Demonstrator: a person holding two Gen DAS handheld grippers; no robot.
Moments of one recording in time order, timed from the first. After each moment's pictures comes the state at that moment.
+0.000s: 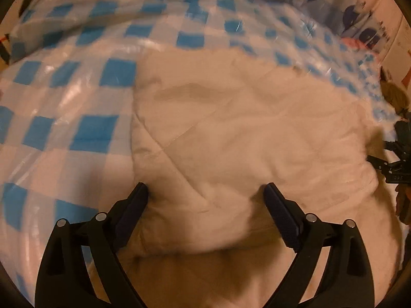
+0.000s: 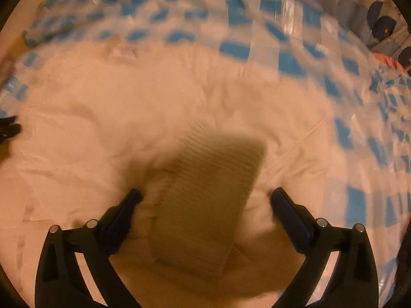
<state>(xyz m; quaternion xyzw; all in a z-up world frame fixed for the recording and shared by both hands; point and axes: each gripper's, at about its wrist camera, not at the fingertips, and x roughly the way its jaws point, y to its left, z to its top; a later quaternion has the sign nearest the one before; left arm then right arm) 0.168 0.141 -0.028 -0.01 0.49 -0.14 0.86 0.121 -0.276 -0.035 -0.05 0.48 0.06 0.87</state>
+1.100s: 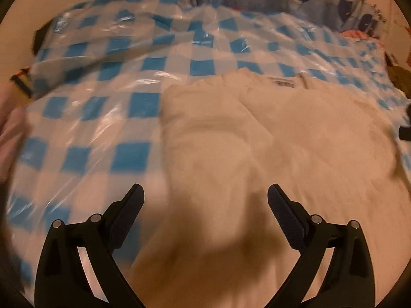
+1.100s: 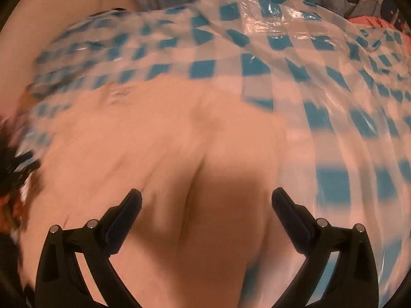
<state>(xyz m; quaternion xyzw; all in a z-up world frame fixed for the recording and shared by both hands) 0.124 0.154 0.001 0.07 0.45 -0.10 0.88 0.073 -0.350 0.000 0.08 0.49 0.08 0.87</state>
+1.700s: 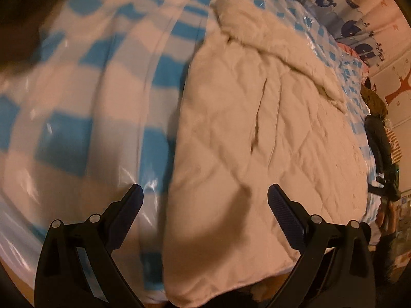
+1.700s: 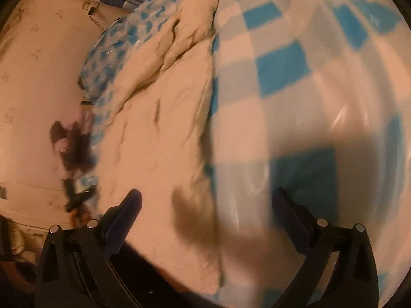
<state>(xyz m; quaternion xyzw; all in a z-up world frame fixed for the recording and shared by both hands) -0.079 0.307 -0.037 -0.12 0.59 -0.13 0.79 -0.186 -0.421 -0.056 0.35 0.55 0.17 0.74</state>
